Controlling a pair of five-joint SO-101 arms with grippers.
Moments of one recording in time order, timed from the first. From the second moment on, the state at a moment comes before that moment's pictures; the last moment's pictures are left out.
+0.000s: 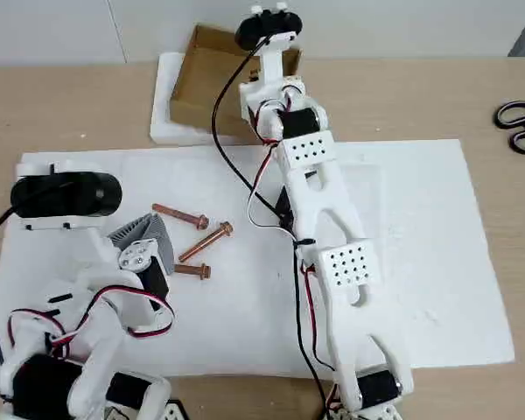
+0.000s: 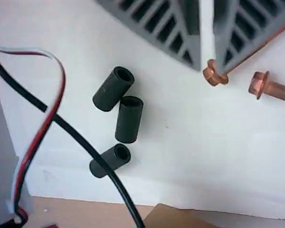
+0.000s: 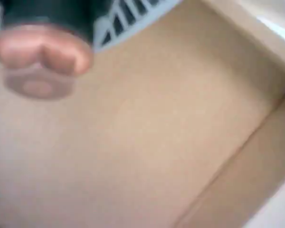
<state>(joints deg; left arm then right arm) 10.5 -71.1 34.8 80.3 24.7 -19.9 66.6 -80.7 52.2 -5.9</state>
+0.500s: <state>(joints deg) 10.5 -71.1 34.8 80.3 24.7 -19.9 68.2 -86.9 50.9 -5.9</state>
